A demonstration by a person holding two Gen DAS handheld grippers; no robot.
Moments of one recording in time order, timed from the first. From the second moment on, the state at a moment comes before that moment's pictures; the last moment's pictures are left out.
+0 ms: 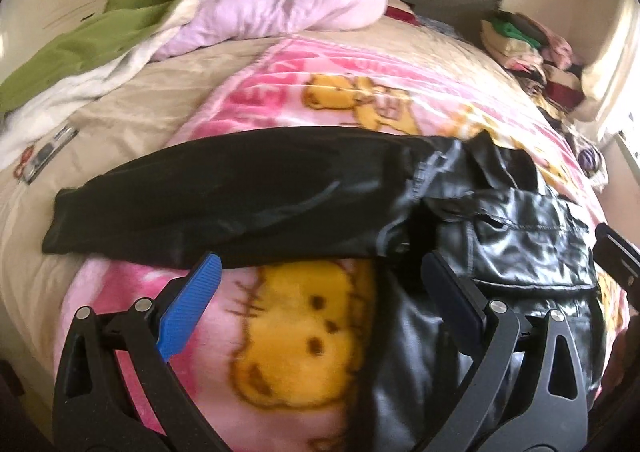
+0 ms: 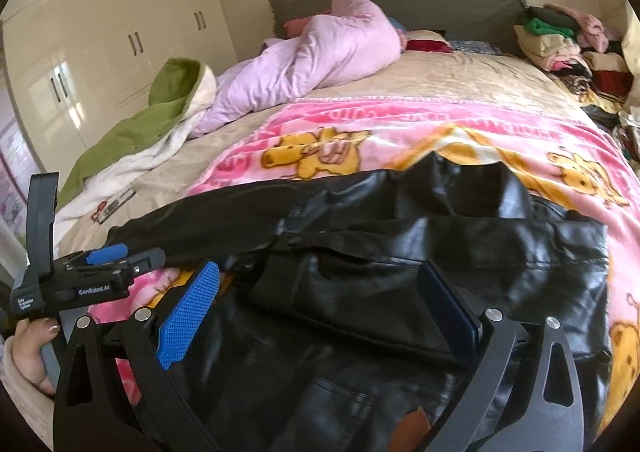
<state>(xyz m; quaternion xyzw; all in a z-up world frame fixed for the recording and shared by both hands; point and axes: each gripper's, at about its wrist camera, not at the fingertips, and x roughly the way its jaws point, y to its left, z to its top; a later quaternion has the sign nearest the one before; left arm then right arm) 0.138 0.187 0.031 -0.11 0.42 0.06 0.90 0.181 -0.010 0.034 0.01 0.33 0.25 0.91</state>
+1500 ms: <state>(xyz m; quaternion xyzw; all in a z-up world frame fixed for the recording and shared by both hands) 0.116 0.422 -0.063 -0.42 0.33 0.24 0.81 0.202 0.065 -0.002 0.05 0.39 0.30 0.87</state>
